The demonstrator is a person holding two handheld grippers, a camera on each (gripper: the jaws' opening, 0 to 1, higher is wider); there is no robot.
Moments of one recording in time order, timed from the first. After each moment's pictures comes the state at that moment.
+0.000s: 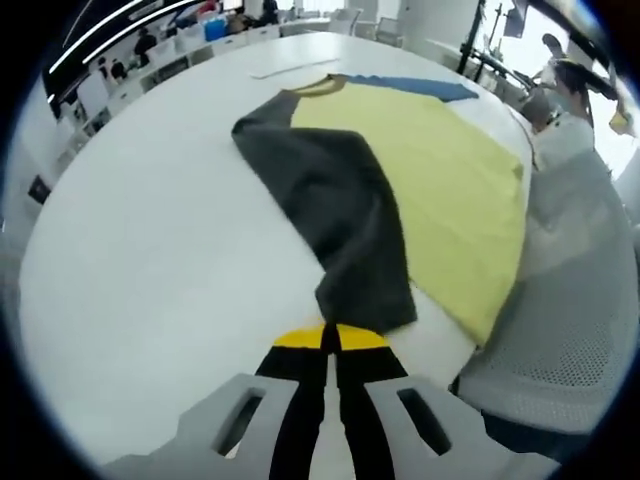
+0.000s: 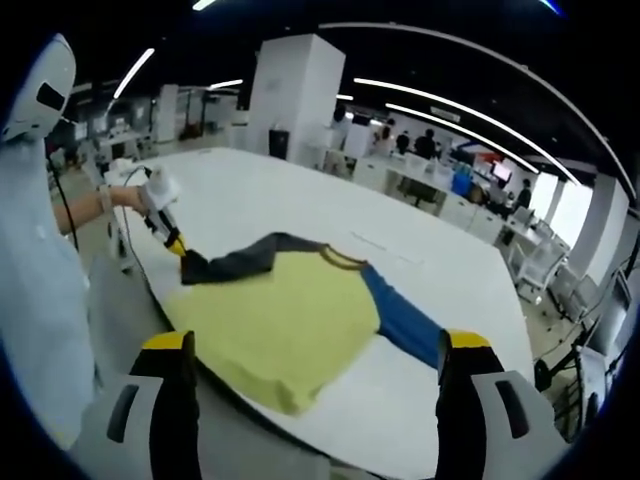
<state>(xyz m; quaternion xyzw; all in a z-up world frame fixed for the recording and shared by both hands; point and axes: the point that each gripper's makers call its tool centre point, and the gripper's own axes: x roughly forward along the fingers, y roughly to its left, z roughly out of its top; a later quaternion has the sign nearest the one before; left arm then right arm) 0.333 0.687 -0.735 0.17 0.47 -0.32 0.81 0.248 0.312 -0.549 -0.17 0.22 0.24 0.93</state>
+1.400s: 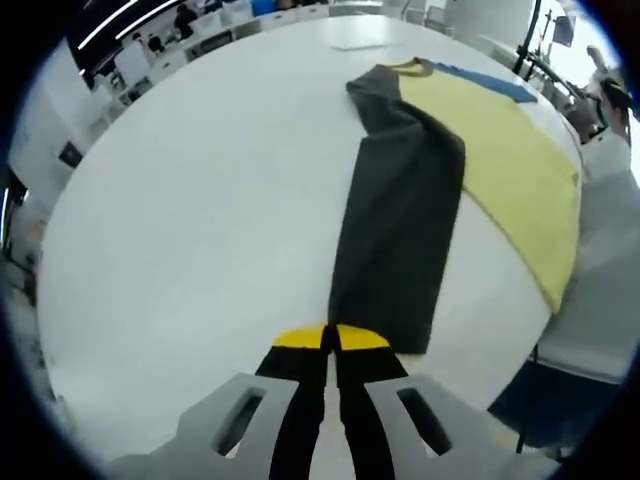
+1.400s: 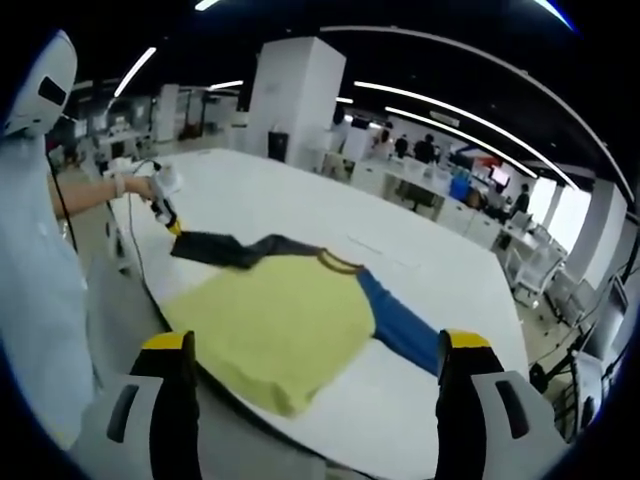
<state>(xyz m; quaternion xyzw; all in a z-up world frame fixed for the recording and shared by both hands) 0.375 0.788 -0.744 0.18 0.50 -0.23 0.81 0.248 0.309 -0.542 -0.18 0.21 0.24 0.93</state>
